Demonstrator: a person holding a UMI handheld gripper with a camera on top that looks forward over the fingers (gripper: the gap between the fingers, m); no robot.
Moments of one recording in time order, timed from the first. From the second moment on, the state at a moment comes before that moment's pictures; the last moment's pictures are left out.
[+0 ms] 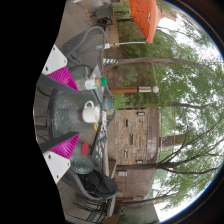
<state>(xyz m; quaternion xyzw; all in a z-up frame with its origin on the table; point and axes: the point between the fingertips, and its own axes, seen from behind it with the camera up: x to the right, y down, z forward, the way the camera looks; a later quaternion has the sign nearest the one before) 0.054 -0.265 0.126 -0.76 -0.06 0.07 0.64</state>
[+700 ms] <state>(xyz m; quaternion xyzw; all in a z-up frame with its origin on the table) -0.106 -0.079 0.103 -0.75 -0.01 0.00 0.66</state>
